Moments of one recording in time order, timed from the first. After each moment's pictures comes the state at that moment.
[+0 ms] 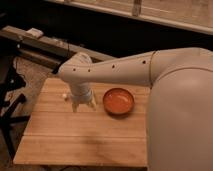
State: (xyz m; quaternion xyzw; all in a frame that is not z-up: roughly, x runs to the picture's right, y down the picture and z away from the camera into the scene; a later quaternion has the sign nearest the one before) arm -0.103 0.103 0.703 -0.26 0.23 0.64 0.68
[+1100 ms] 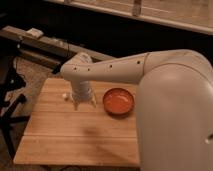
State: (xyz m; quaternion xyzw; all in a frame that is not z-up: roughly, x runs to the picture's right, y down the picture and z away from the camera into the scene) arm -0.104 0.089 0.753 -0.27 0.22 0.61 0.71
